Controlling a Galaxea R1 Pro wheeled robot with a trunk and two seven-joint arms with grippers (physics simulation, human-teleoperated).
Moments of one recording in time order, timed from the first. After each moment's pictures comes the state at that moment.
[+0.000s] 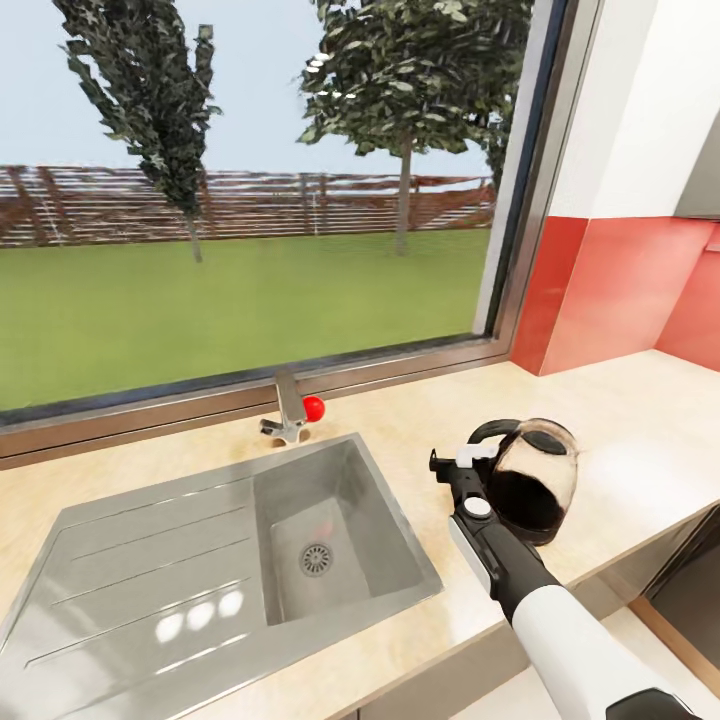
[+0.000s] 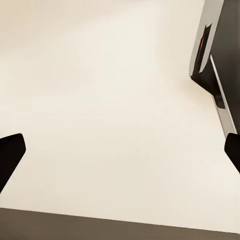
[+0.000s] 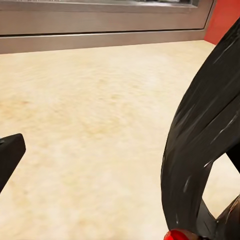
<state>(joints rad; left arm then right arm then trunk) 0.08 0.10 -0.19 0.05 0.29 -0.13 0.17 -0.73 0.03 0.25 -0.72 -0.10 -0.01 -0.35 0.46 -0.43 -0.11</state>
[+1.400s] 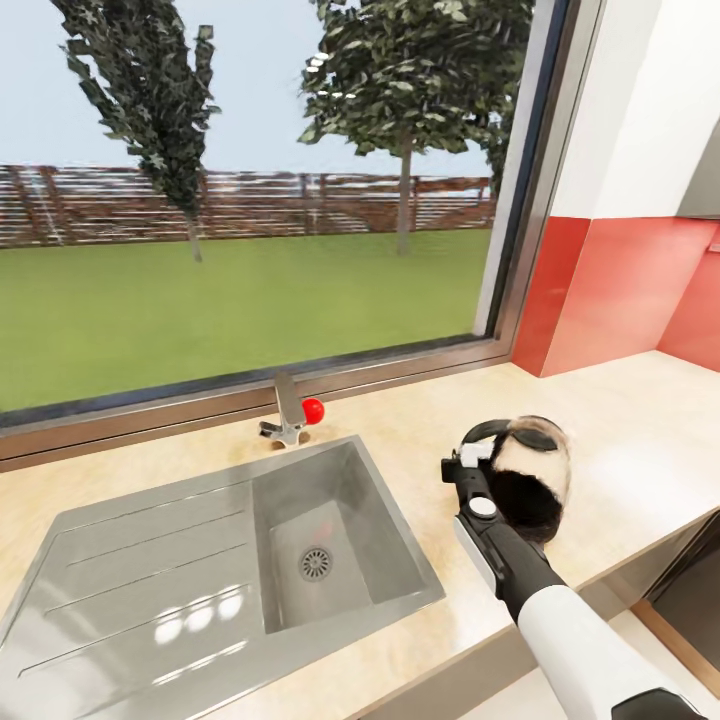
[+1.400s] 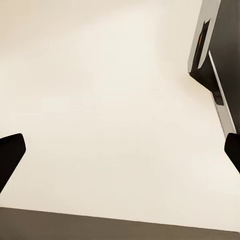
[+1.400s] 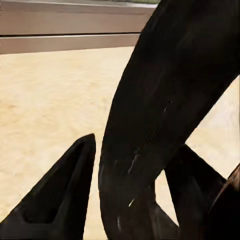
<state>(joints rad) 0.08 0.10 -0.19 0.05 0.29 -0.13 0.17 -0.73 0.01 0.25 -0.72 -0.10 -0.01 -0.35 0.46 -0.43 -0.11</state>
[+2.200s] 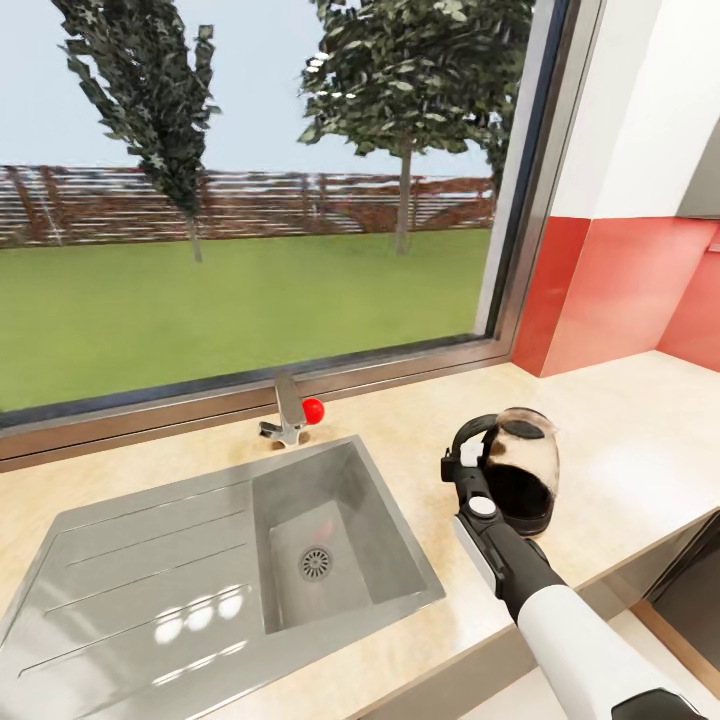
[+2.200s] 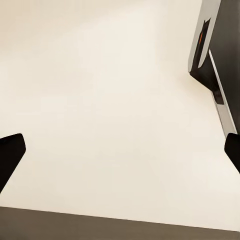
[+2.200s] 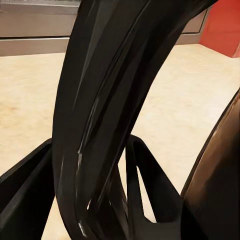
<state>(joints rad) 0.08 0.10 -0.19 0.05 0.29 -0.13 0.17 -0.73 0.01 0.25 -0.73 -0.10 -0.01 -0.35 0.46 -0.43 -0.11</state>
